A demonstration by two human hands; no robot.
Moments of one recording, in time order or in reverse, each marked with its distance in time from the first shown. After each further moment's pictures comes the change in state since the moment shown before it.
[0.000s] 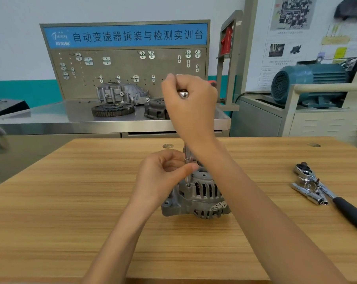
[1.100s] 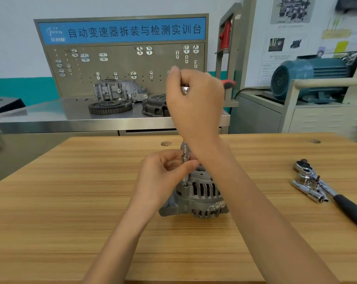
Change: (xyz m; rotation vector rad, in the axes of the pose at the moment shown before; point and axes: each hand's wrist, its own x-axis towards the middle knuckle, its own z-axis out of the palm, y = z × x) left_hand 0.001 -0.001 0.008 -0.010 -0.051 0.019; right_hand 0.000 0.003 -0.006 -0.249 0.021 0.022
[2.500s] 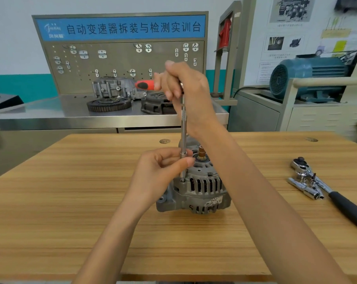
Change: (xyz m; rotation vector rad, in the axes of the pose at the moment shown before) left_hand -0.004 -0.001 -0.004 -0.118 -0.049 -0.041; right_hand 0.012 0.006 -0.004 0.956 -0.447 0.410
